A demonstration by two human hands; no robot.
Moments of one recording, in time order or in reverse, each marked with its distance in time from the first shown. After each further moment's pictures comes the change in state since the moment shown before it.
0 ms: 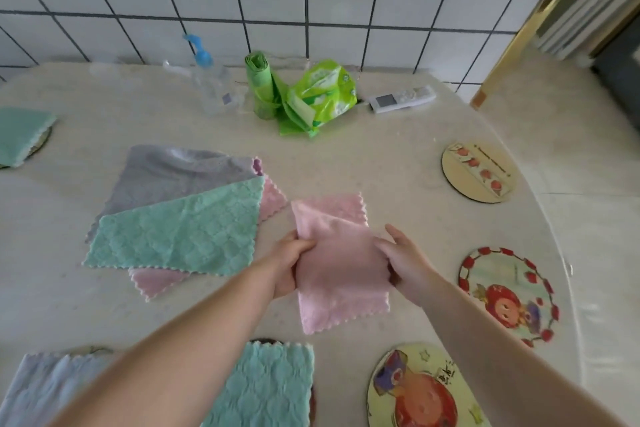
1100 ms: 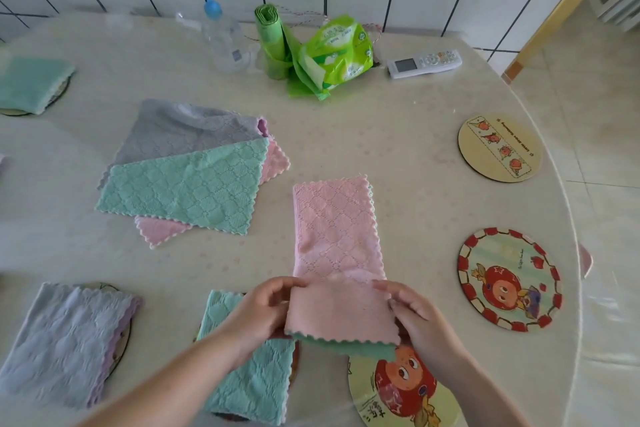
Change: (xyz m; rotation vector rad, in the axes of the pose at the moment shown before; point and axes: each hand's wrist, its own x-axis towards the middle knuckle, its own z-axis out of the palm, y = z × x) left_hand -0.101 -0.086 -0.004 0.258 0.084 0.013; right_hand -0.079 0.083 -0.050 -0.348 -0.213 -0.165
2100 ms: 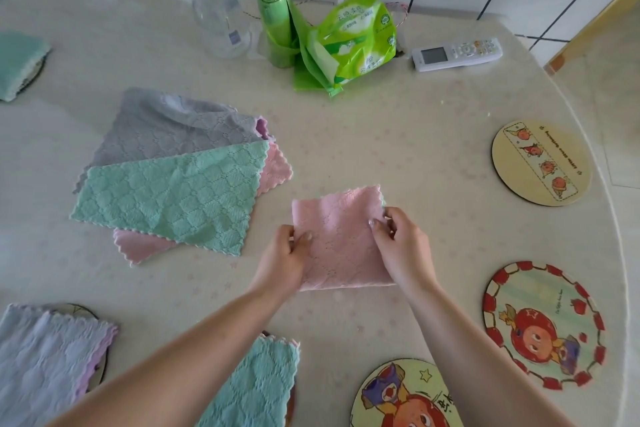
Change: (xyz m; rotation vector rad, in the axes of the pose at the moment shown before) left_hand 0.111 0.044 0.005 0.295 0.403 0.186; right_hand 0.142 -0.062 0.004 -0.371 0.344 -0.111
